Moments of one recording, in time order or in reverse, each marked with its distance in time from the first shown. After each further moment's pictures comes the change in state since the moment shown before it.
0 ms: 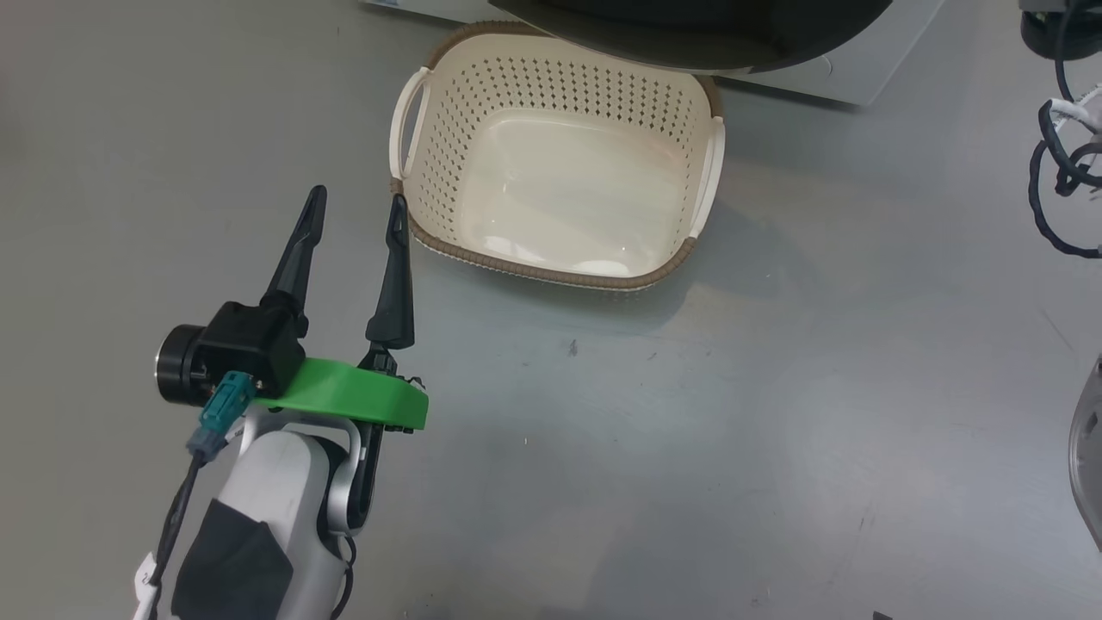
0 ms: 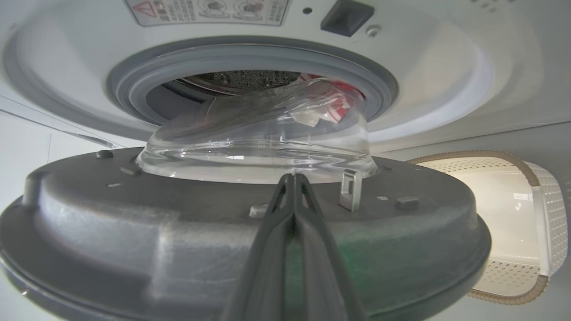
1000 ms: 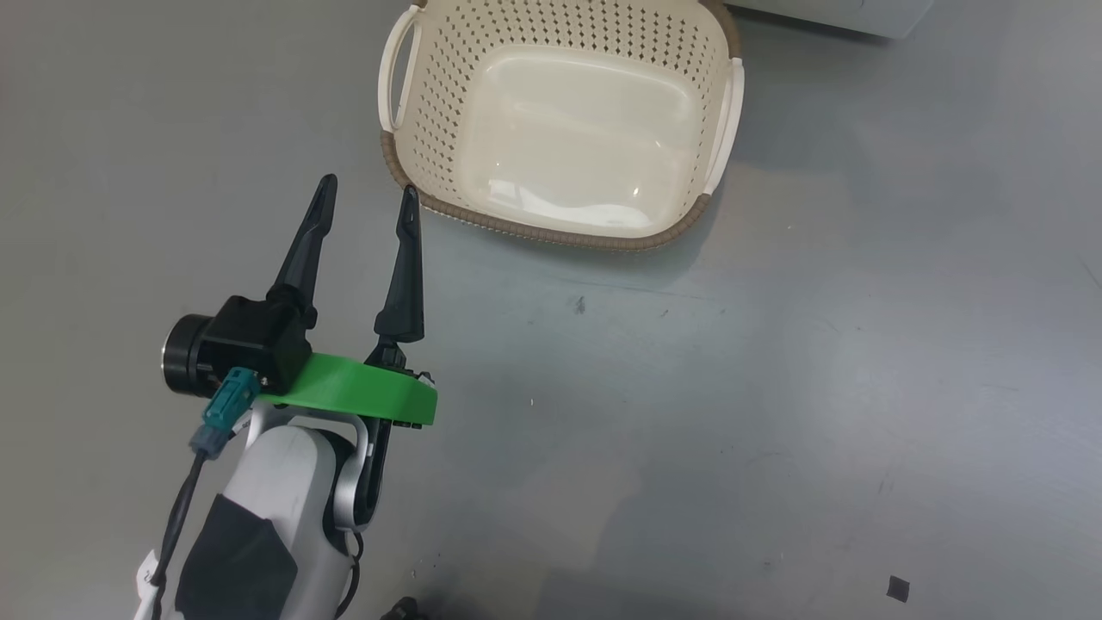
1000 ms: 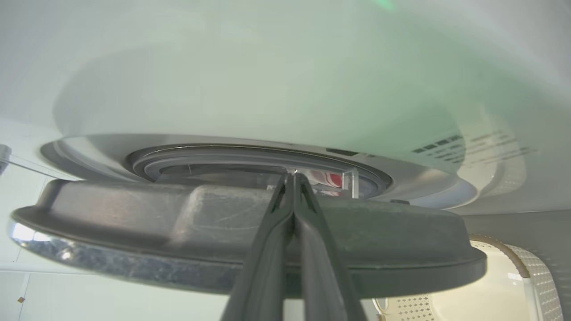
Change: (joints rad) left arm -0.008 0.000 -0.018 -0.025 -0.010 0.000 0.000; right arm -0.112 -0.015 -0.001 -0.101 -0.080 -0.014 -0.150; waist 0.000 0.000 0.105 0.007
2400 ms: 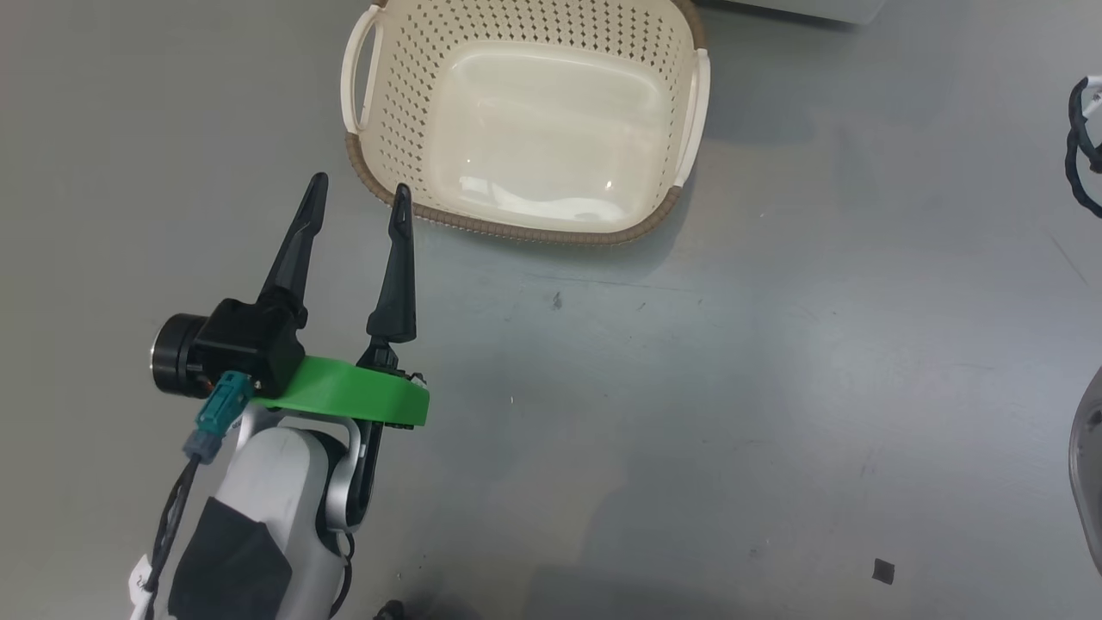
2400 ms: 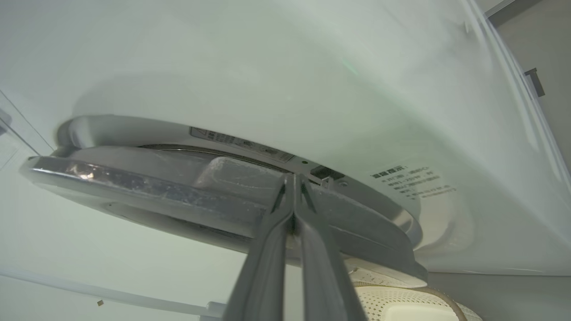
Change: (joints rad) left arm 0.008 0.004 0.019 -0.012 0.032 -0.013 0.000; right arm 0.162 0.011 0.032 -0.262 -0.123 0.015 -0.147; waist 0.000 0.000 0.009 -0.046
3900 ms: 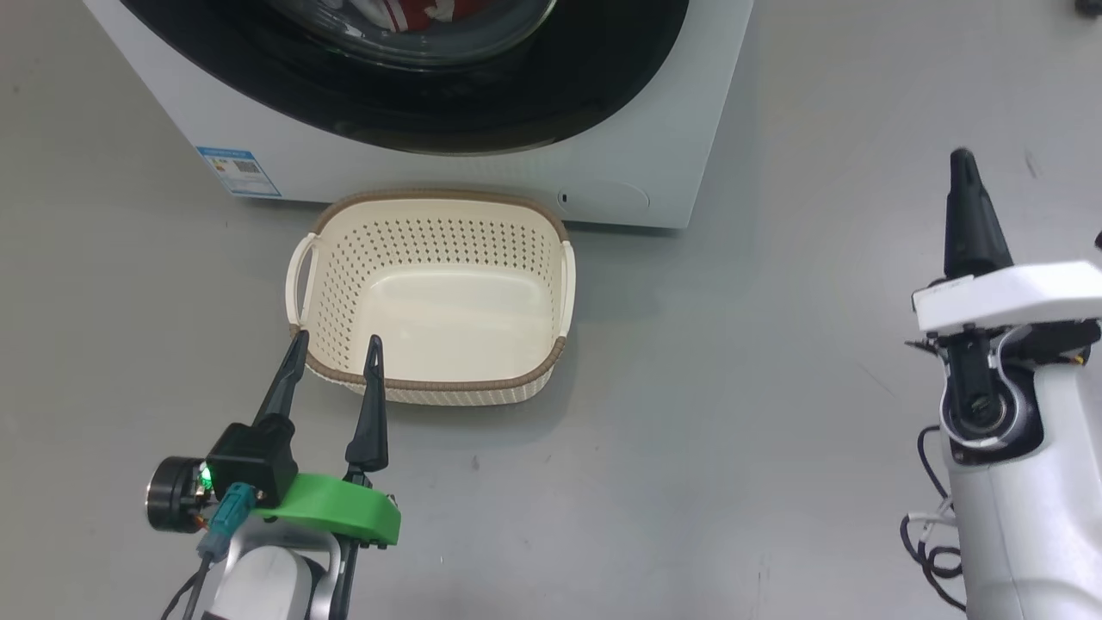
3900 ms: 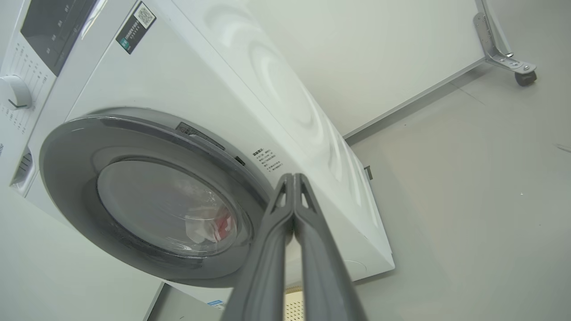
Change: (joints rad) left arm 0.230 0.007 0.072 0.064 0.063 -0.012 0.000; right arm 0.804 0.109 -0.008 -0.141 -0.243 0.134 -0.524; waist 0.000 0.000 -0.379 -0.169
